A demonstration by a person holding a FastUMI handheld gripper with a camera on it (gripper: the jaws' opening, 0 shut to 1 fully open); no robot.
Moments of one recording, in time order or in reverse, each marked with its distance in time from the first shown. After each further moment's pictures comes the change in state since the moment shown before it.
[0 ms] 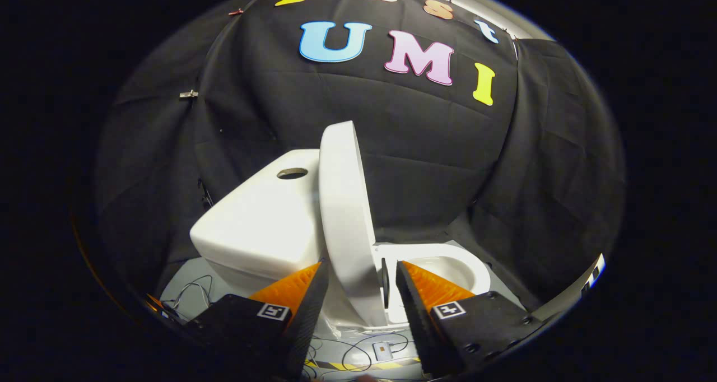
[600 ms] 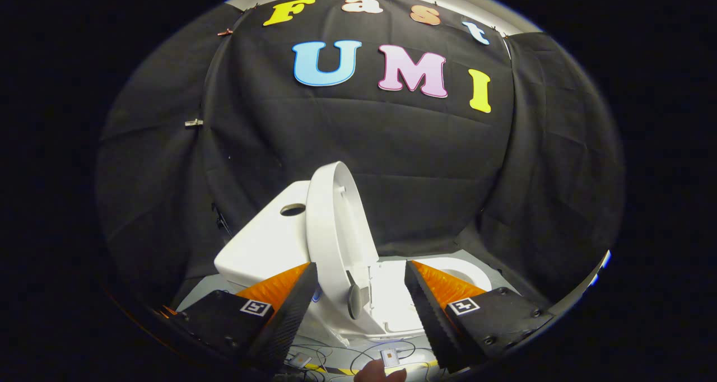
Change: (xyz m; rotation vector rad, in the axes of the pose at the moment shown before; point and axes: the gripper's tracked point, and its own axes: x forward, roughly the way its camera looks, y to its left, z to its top) arm -0.036 -0.024 0.063 0.076 -0.081 0.083
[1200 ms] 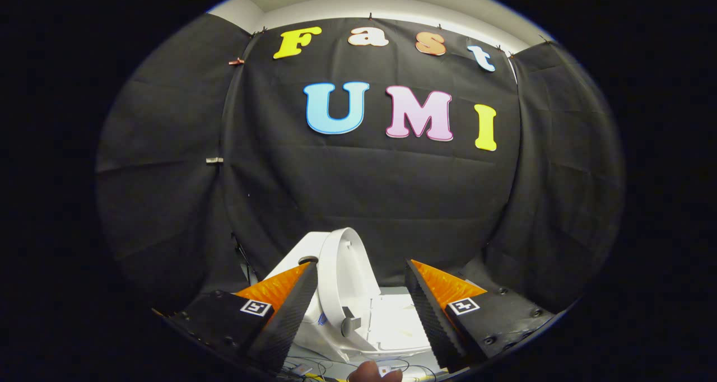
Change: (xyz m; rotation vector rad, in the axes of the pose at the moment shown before) arm -0.068 -0.022 0.123 -0.009 -0.176 0.076
